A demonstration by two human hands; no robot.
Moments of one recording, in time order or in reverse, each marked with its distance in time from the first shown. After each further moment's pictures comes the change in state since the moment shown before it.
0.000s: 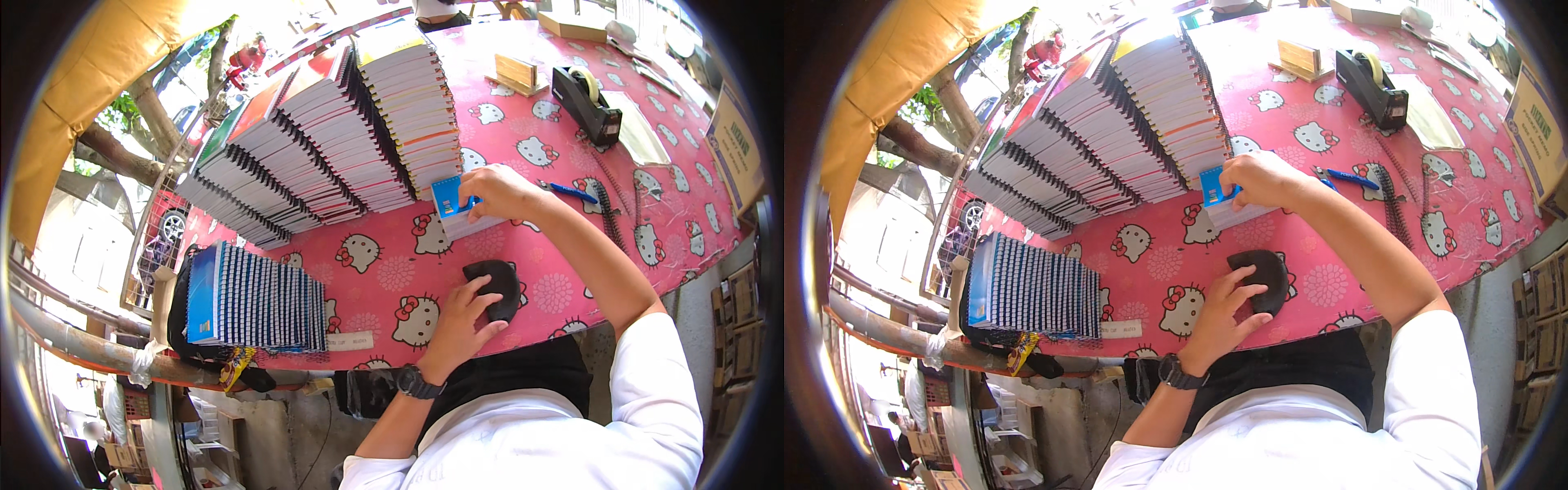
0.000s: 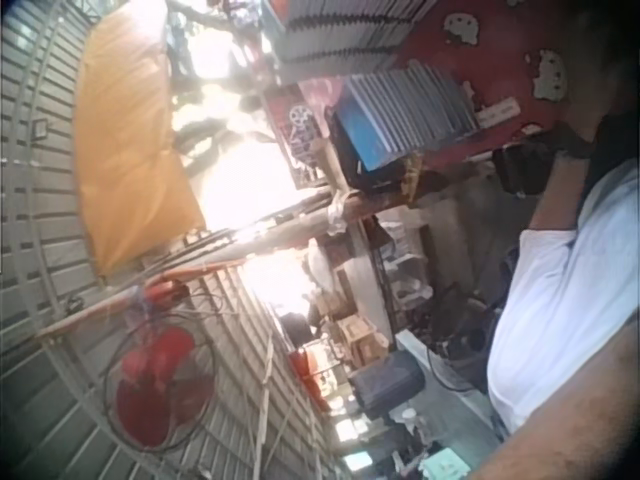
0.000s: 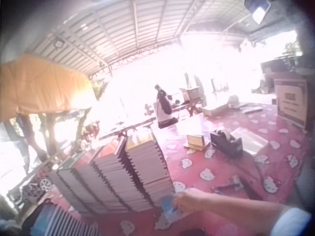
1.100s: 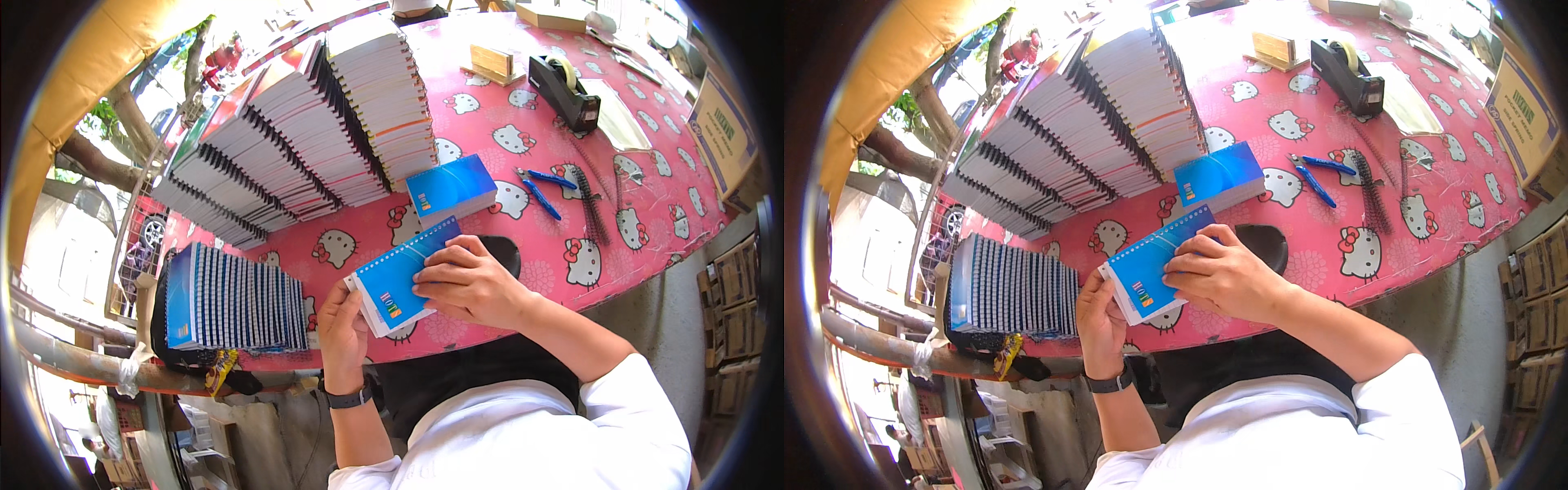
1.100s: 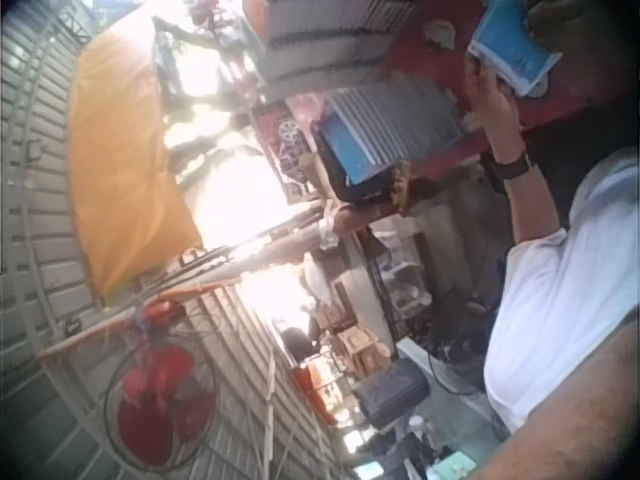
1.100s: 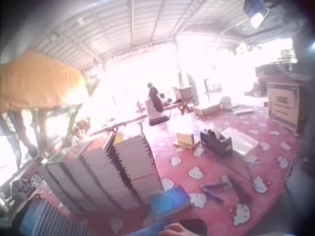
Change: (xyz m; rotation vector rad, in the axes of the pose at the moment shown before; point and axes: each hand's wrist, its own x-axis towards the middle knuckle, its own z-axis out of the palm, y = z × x) left_hand -0.031 -0.024 -0.091 -1.116 0.371 -0.404; right_hand -0.079 -0.114 0.049 0.059 0.490 -0.353
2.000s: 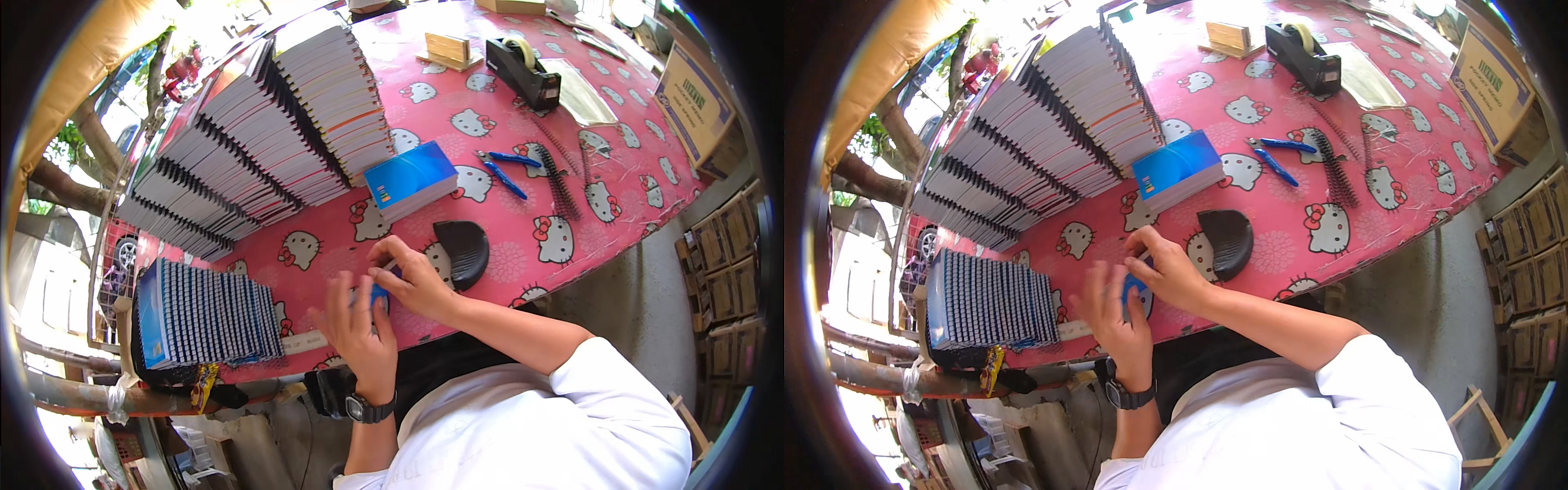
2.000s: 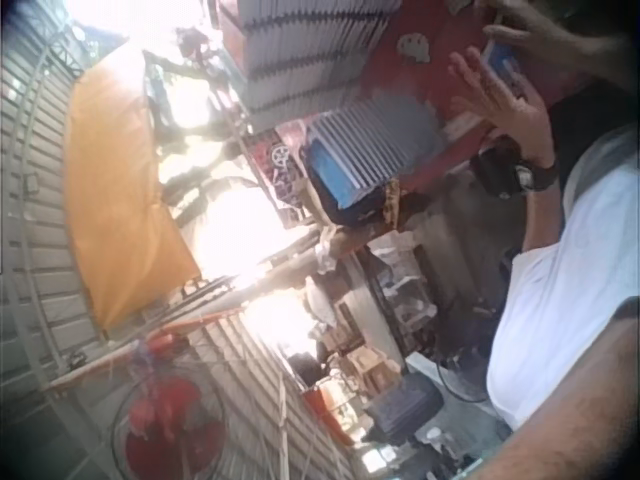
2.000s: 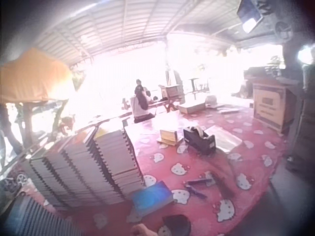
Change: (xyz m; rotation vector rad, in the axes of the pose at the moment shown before) left_hand -0.023 -0.034 0.057 1.596 0.322 0.641; right_hand -0.001 -0.004 0.064 0.689 0.309 0.757
